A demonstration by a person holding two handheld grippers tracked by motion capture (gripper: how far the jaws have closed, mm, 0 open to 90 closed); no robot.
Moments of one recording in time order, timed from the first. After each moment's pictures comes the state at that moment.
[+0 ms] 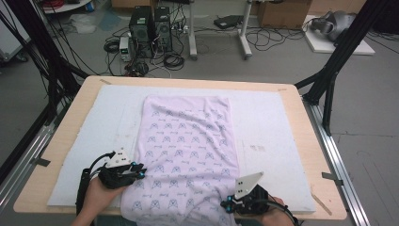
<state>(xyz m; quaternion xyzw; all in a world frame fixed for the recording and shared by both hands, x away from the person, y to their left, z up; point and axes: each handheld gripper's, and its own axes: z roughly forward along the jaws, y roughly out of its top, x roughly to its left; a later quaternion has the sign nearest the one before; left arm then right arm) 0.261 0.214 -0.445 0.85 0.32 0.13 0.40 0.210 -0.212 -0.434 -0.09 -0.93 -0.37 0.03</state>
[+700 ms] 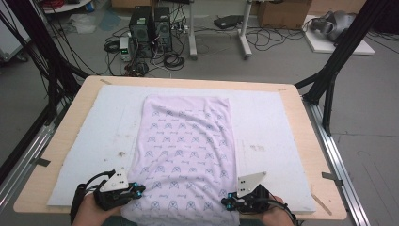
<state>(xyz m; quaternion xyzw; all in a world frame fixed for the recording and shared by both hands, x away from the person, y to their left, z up) 0.210 0.211 -0.443 0.88 0.23 0.11 0.40 0.218 -0.218 -0.442 -0.10 -0.92 -0.38 0.01</state>
